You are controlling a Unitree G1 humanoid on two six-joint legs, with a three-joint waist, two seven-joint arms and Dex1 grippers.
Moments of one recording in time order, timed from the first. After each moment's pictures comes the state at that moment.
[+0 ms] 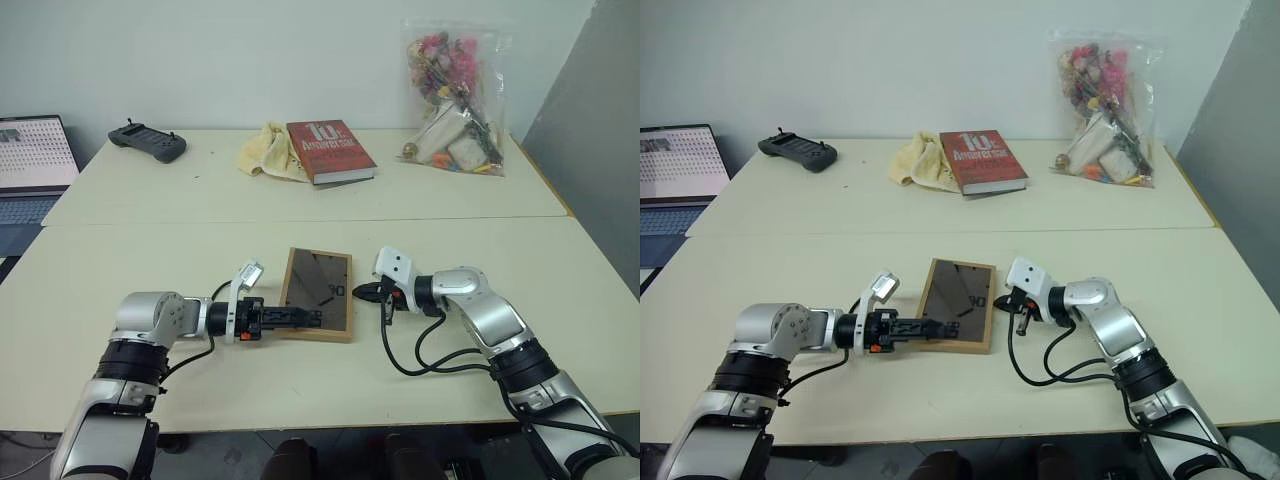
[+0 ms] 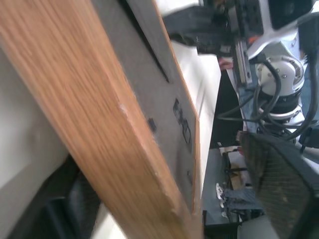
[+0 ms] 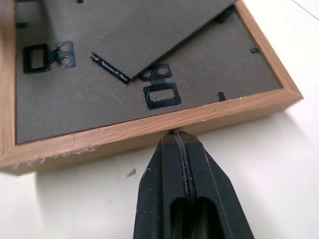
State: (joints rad) left arm -0.52 0.61 -0.04 0.30 -0.68 1.27 -1.17; right arm -0.58 -0.40 0.33 0.12 0.05 0.41 0.96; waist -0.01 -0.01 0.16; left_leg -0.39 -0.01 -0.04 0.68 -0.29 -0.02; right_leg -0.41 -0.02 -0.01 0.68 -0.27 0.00
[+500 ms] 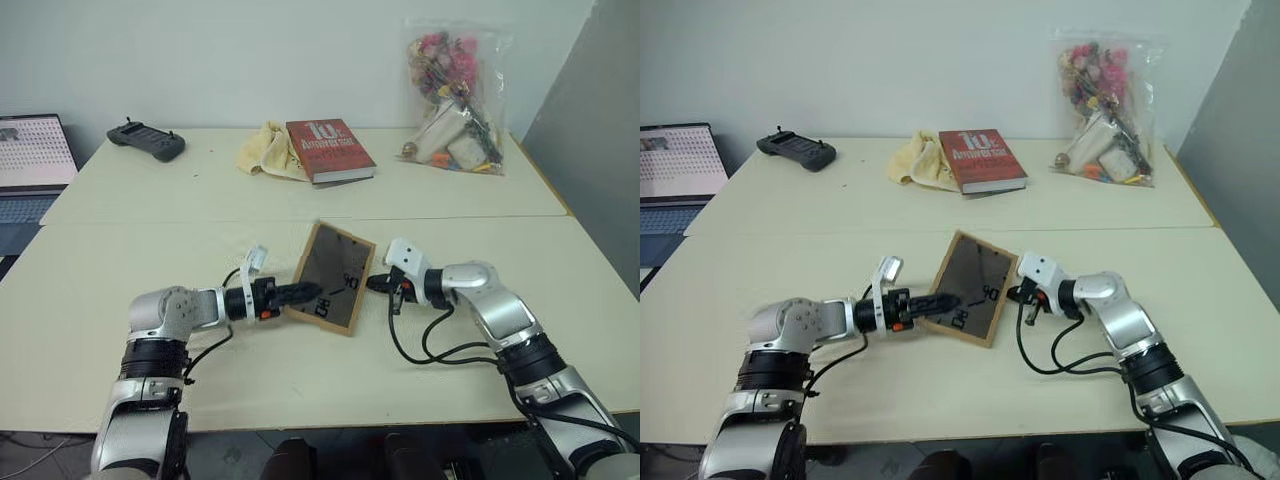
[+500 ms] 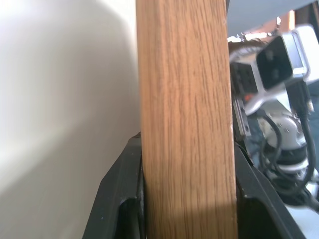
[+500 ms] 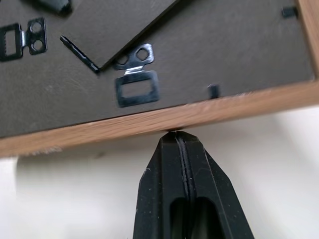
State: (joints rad) left arm -0.58 0.46 0.15 0.25 -0.71 1.22 -0.90; right arm -0.64 -0.47 0.26 0.16 0.06 0.39 0.94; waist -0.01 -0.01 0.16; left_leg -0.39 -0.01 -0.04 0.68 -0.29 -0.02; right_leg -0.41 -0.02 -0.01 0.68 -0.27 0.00
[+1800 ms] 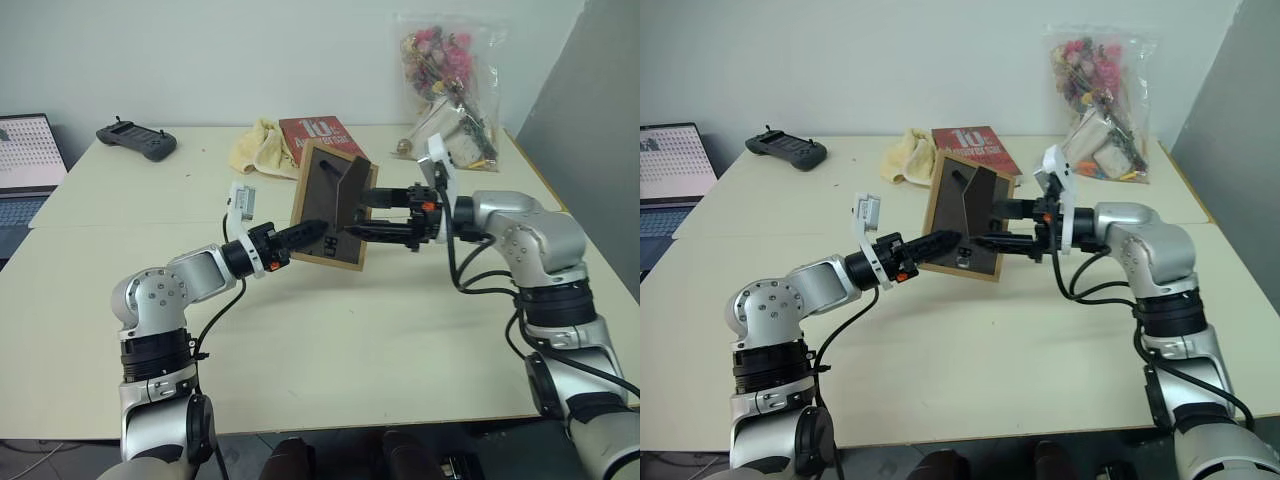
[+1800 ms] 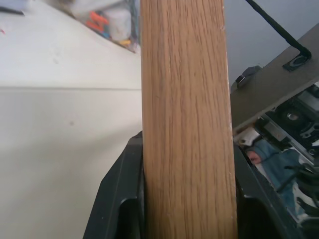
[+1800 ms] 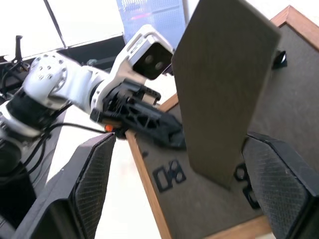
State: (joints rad) left arm -0.63 0.33 0.36 -0.04 -0.95 1.24 -0.50; right arm -0.88 -0.48 0.05 0.02 0.52 0.81 1.11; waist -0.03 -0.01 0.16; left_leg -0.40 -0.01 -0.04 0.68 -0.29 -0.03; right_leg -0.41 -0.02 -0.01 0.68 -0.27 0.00
